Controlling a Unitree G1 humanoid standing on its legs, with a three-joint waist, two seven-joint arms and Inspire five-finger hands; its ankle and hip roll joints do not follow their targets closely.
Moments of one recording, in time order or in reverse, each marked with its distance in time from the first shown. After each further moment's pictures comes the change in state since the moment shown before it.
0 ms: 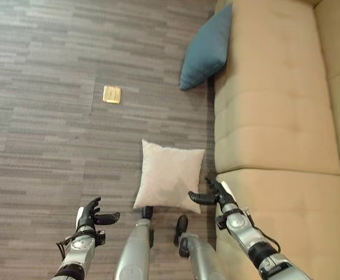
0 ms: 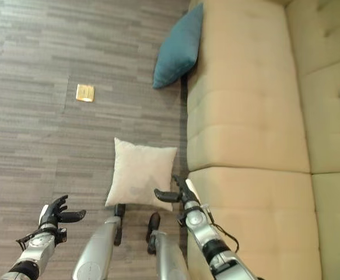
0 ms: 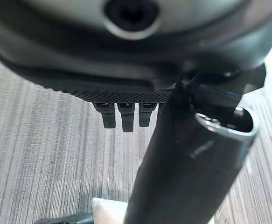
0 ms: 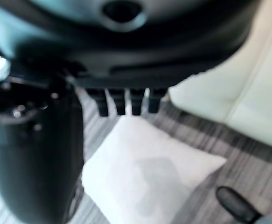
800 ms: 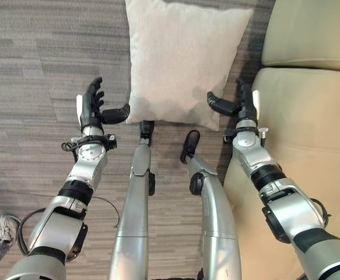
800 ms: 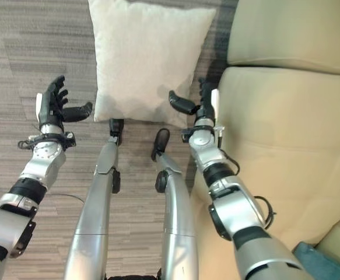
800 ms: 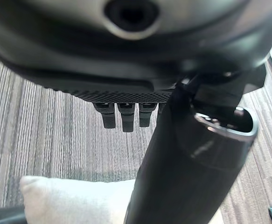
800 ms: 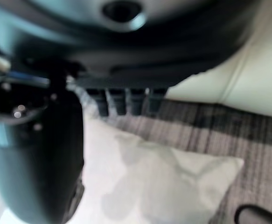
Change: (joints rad) left arm -0.605 0.126 -0.178 -0.144 -0.150 -0.065 0.154; right arm -0.608 -0.122 -0.037 0.141 0.286 0.002 -0.228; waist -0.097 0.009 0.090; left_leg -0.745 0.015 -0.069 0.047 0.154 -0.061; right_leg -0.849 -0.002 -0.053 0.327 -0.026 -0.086
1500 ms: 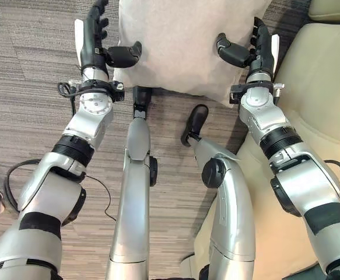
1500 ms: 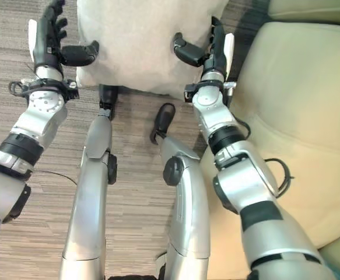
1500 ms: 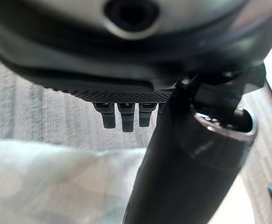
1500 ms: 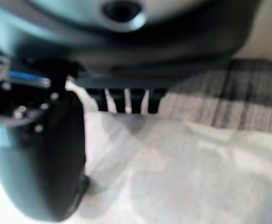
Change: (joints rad) left arm -0.383 0.022 -0.238 0.038 -0.061 0.026 0.085; right arm -0.293 -0.041 0.171 0.073 0.192 -0.001 -0.064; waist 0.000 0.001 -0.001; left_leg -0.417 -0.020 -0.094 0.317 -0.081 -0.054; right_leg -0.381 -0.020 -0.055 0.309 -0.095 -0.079
